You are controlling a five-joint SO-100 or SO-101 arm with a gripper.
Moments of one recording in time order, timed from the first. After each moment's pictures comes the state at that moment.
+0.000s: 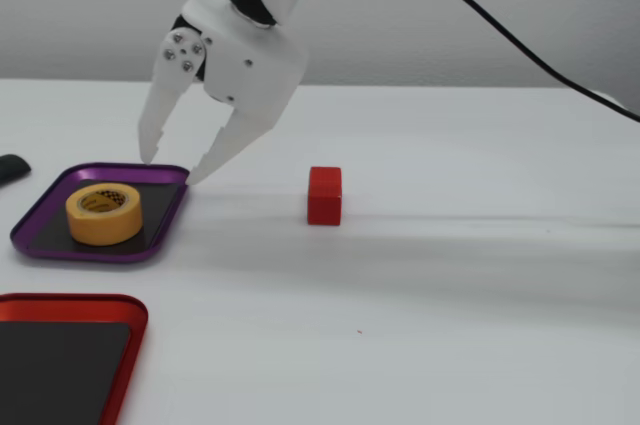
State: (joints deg) arm 12.5 68.1 69.2 49.1 -10.5
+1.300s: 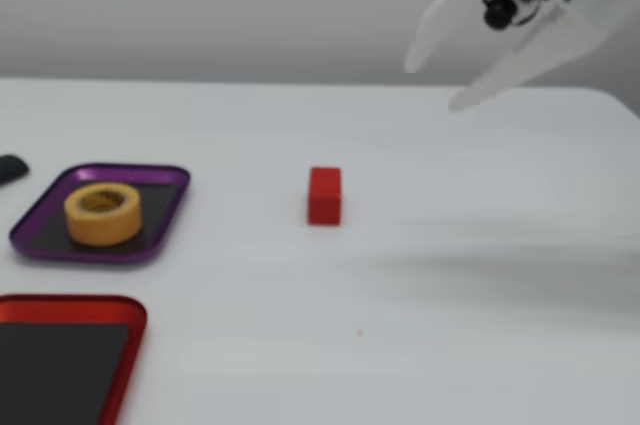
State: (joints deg) arm 11.5 158.1 134.8 64.0 -0.7
